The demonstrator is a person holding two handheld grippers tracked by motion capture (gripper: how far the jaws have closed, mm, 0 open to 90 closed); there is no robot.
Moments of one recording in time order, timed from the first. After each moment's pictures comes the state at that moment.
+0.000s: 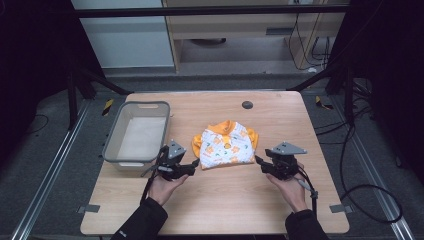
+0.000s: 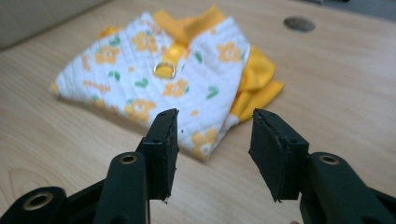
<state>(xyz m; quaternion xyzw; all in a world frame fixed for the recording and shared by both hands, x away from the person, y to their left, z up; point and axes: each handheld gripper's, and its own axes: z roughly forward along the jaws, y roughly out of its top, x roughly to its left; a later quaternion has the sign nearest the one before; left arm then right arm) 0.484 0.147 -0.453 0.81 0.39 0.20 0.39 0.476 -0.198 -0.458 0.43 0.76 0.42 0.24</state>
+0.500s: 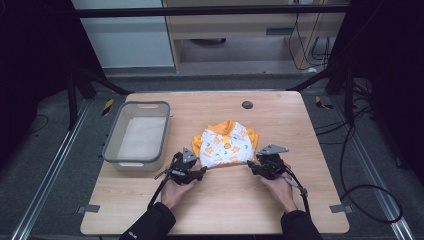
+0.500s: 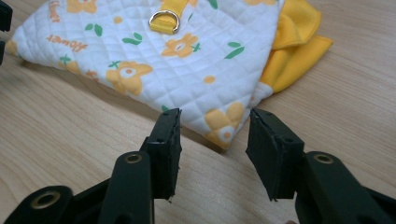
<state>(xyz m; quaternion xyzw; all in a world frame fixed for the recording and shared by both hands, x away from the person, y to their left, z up) 0.495 0.124 -0.494 0.83 0.39 0.17 0.37 0.500 -0.175 -0.495 0.45 0.79 0.37 0.20</state>
